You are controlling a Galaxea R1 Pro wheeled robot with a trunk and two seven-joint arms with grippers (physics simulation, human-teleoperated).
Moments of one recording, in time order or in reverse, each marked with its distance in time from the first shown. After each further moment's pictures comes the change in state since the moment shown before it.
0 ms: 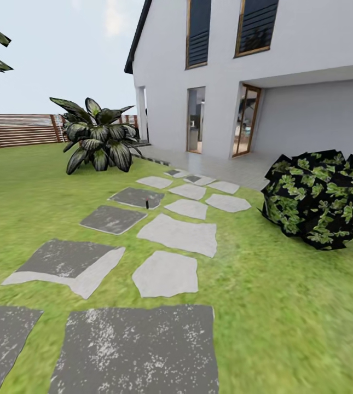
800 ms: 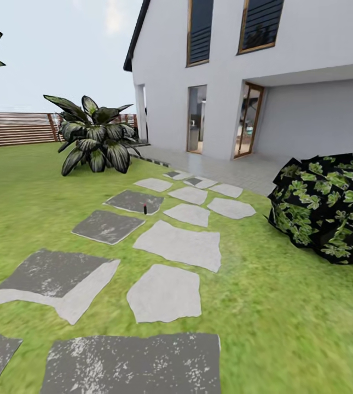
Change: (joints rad) left arm 0.000 0.000 0.000 0.000 0.000 -0.001 0.000; right arm 0.000 0.000 0.000 0.002 0.000 0.000 0.000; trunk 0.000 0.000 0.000
